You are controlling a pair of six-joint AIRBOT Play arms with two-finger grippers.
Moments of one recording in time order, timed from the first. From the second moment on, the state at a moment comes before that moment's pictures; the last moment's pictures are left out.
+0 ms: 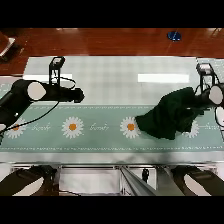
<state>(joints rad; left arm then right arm) -0.31 -1.13 0.93 1.33 -0.85 -1.64 0.06 -0.98 0.86 -1.83 1.17 1.82</state>
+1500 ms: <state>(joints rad) -0.19 -0.55 0.50 1.23 -0.86 -1.65 0.00 -0.86 1.62 -1.07 0.99 1.44</state>
